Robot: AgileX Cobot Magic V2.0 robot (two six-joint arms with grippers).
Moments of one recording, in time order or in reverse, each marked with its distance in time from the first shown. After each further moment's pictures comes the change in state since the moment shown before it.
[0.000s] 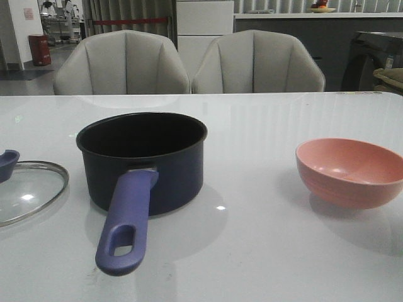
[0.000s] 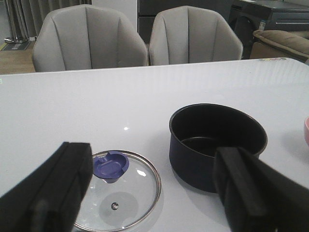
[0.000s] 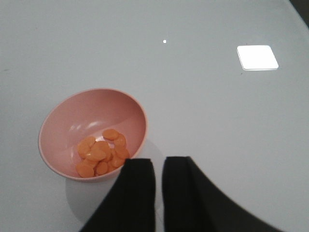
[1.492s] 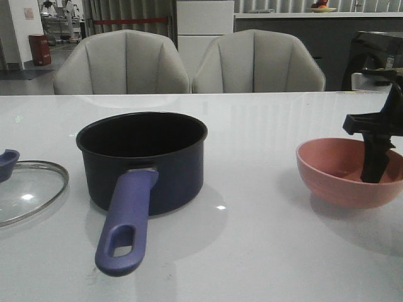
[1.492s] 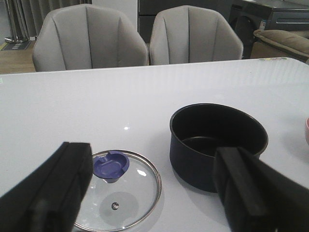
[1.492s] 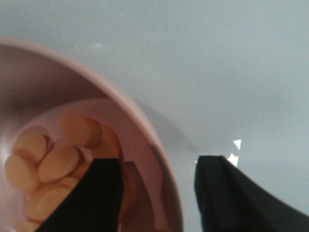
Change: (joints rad) left arm 0.000 0.000 0.000 0.000 0.000 0.000; right arm -0.028 1.158 -0.739 0.234 0.447 -0.236
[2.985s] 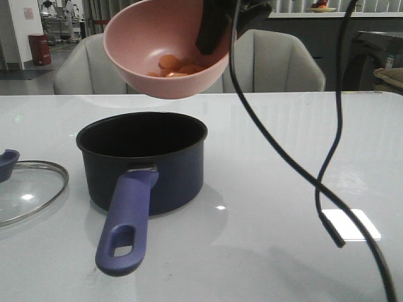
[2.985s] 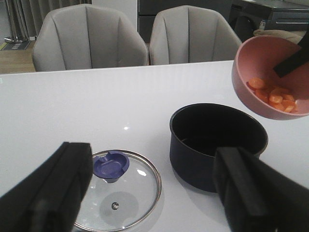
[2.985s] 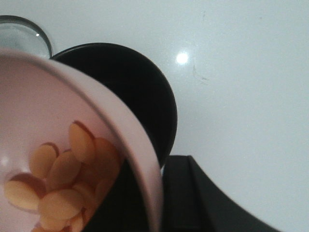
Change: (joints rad) left arm 0.000 0.000 0.000 0.000 0.000 0.000; right arm 0.553 -0.166 -0.320 -0.113 -0.071 0.058
